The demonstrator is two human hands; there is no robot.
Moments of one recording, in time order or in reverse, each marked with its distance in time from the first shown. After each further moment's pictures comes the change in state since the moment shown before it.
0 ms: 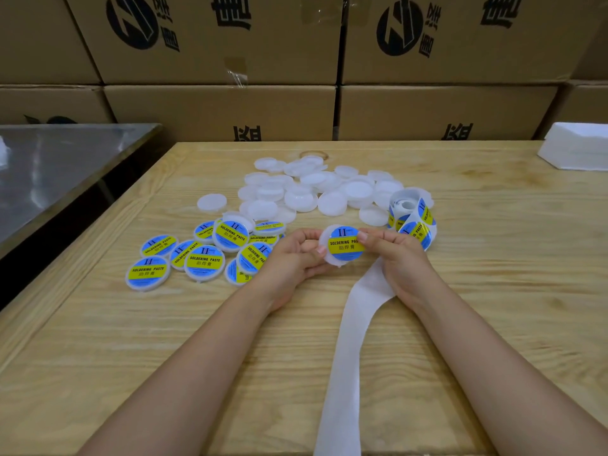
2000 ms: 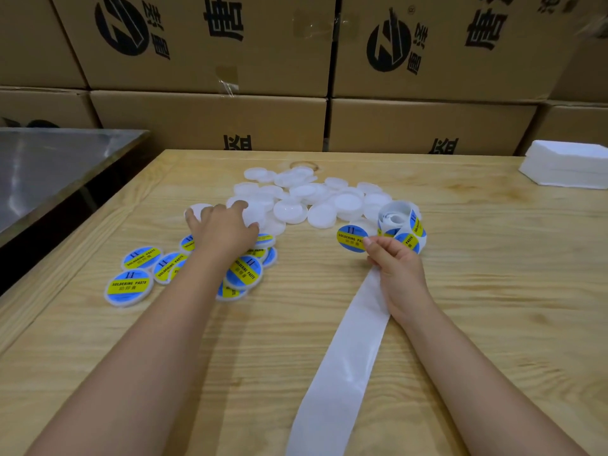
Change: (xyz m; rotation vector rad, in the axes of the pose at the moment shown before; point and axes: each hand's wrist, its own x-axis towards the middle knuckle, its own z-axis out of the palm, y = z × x) left_hand 0.061 0.036 -0.082 1.637 0.596 -0.022; right_hand -0.002 -0.006 0.000 -0.023 0.208 -0.134
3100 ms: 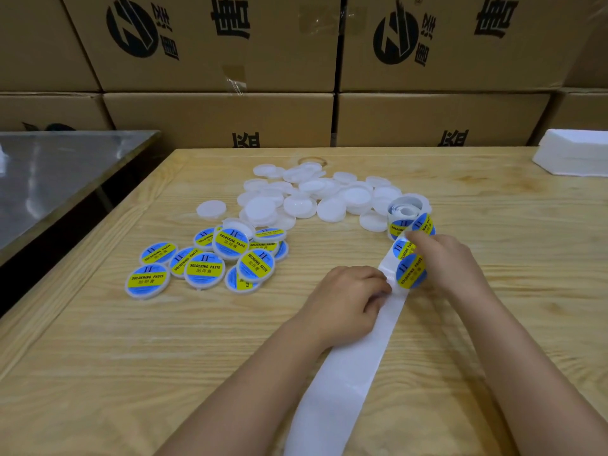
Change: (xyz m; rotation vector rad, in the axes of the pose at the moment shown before) left_hand -0.125 0.092 0.024 -0.483 -0.042 0.889; right_hand -0.012 -0.047 -0.028 -0.762 0.074 0.093
